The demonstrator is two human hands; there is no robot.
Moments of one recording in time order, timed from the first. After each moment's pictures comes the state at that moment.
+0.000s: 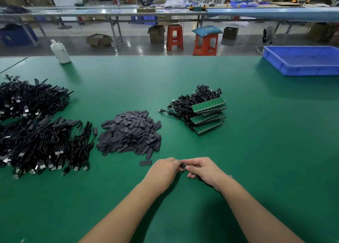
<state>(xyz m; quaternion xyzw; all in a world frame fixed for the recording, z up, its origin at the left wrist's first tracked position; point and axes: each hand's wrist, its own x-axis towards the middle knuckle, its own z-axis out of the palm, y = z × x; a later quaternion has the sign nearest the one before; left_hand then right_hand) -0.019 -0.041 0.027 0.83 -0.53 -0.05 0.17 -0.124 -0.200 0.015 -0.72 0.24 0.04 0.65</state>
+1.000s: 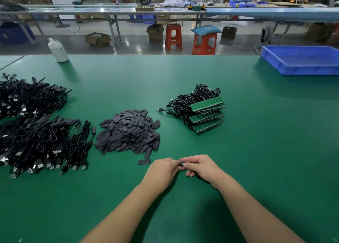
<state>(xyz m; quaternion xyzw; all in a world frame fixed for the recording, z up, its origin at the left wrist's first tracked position) -0.023 -0.039 0.024 0.85 -0.49 -0.07 0.19 -0.121 -0.196 0.027 -0.71 0.27 0.03 0.65</state>
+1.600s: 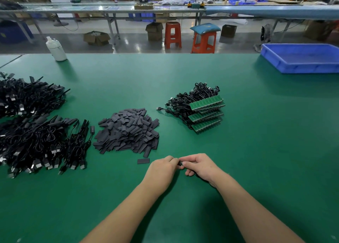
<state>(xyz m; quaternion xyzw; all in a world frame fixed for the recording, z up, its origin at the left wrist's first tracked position) -0.023 -0.041 0.010 0.86 -0.51 0.00 0.10 -0.118 -0.196 0.023 -0.73 0.26 0.04 0.64</state>
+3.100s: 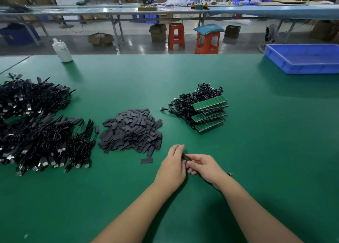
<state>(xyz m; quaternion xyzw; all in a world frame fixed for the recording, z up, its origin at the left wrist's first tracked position) -0.043 -0.060 0.020 0.86 -0.38 -0.09 0.34 -0.124 -0.192 0.024 -0.70 0.26 0.00 0.67</state>
